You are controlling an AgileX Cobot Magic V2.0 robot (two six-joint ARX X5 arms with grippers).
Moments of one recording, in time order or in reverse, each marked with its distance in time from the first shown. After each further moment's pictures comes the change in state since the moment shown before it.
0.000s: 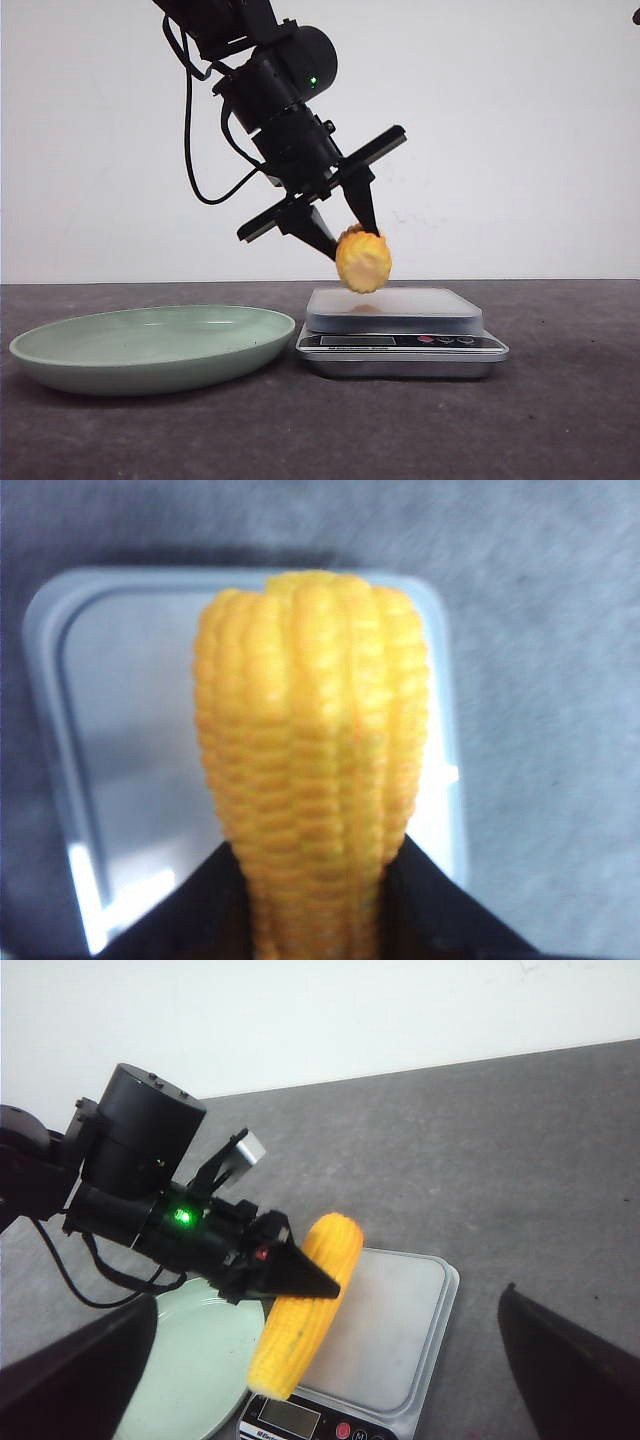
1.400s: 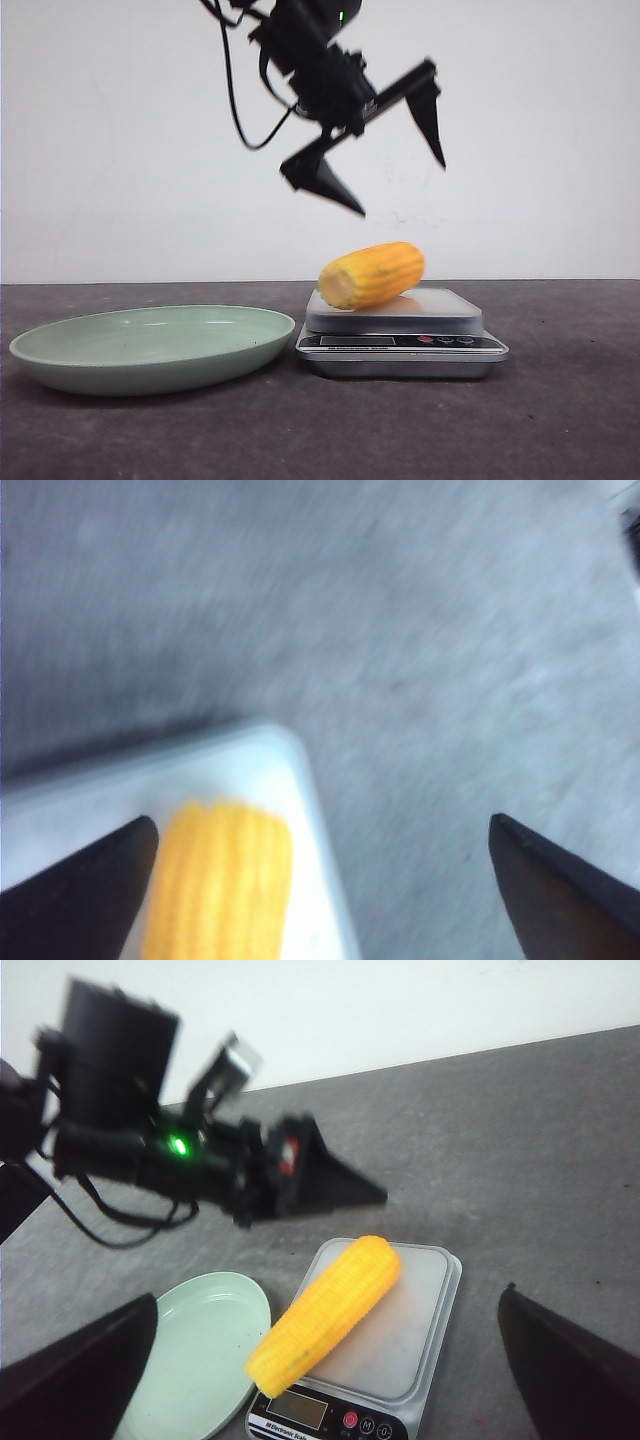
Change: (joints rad) left arm -0.031 0.026 0.248 0.027 -0.065 0.111; right arm 0.000 -0.023 0.000 -0.030 -0.001 0.021
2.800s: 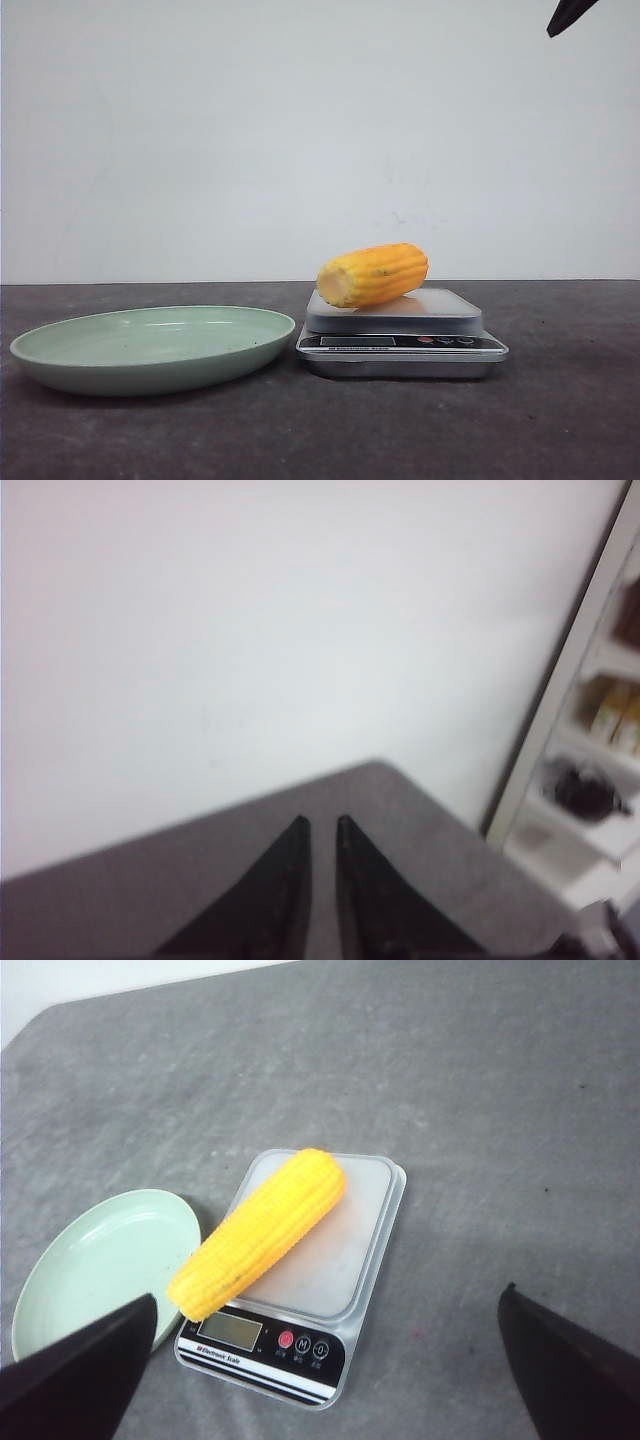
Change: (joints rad) left arm -0.056 -0.395 1.160 -0.856 -0.303 0.368; right arm 0.007 0.130 0.000 -0.098 0.053 -0.085
